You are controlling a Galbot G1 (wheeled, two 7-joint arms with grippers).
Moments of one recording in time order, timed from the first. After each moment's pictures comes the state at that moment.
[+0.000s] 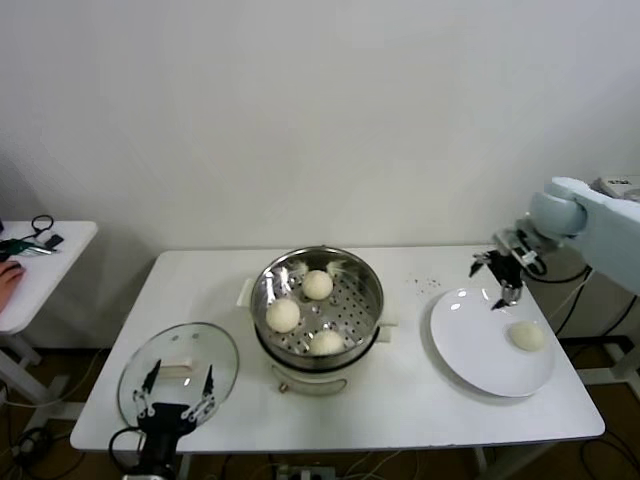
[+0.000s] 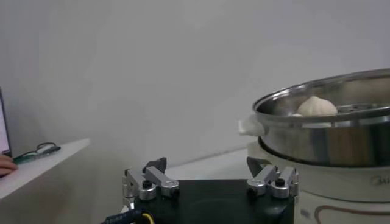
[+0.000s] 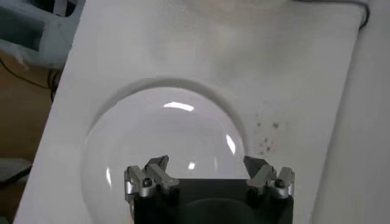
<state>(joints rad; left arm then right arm) 1.83 -1.48 -0.62 -2.16 0.12 -0.03 -0.05 0.41 0.58 -1.17 1.21 0.07 0.01 -1.18</state>
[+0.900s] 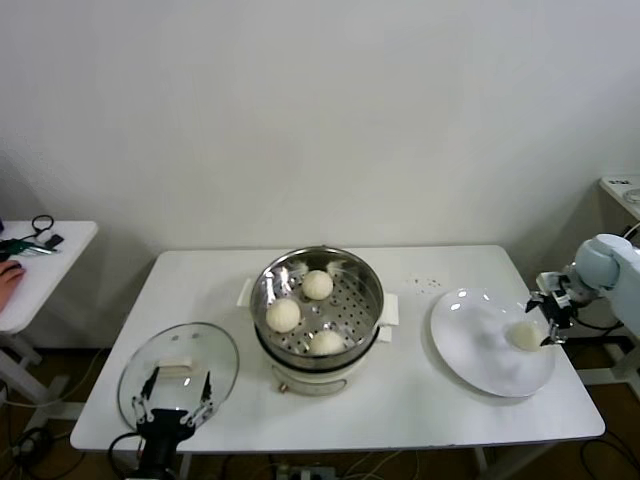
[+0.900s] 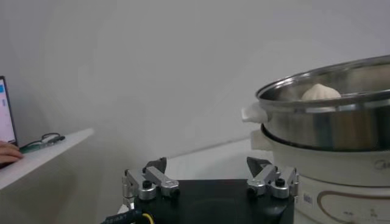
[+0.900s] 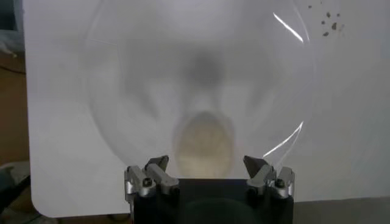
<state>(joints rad) 1.83 -1.49 -0.63 -2.13 0.13 -0.03 -0.05 -0.01 0.62 -0.73 0.89 -0.21 0.07 -1.15</state>
